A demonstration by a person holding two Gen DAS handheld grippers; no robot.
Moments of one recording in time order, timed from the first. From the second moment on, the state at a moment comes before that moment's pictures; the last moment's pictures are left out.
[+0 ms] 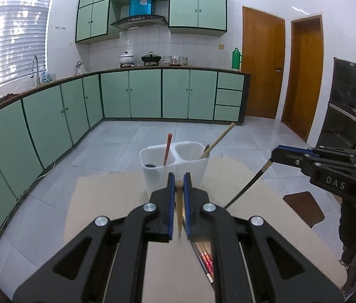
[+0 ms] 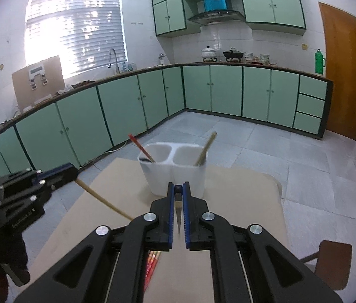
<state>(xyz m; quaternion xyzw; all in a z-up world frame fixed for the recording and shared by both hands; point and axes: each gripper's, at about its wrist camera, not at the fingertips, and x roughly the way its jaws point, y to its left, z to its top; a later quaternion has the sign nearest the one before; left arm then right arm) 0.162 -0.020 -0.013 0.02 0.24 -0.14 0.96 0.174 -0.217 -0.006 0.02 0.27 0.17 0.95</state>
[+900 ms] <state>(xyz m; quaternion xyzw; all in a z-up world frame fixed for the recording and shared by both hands) 0.247 -0.055 0.095 0.04 0.09 -0.13 0.99 0.269 -0.208 0.110 0.00 0.15 0.17 0.97</state>
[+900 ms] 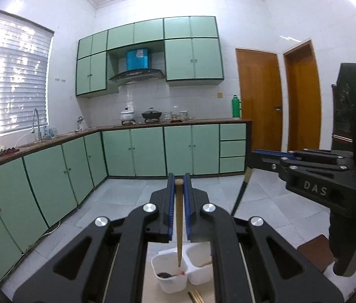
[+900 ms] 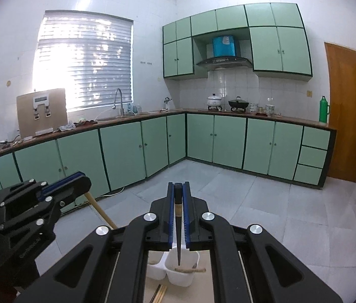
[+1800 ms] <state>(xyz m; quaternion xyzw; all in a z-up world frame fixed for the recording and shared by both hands) 0.271 -0.022 0.046 0.01 0.16 -0.12 0.98 0.284 -0.228 0.045 0.01 0.19 0.12 0.97</state>
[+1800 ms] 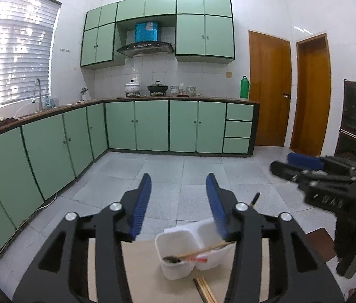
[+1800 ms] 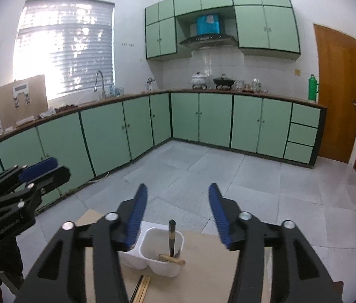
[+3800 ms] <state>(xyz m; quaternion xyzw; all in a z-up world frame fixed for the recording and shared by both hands) 0.137 0.014 -0.199 0.01 0.44 -0.03 0.90 0.122 -0.168 -0.194 -0.03 0.42 0.07 0.90</state>
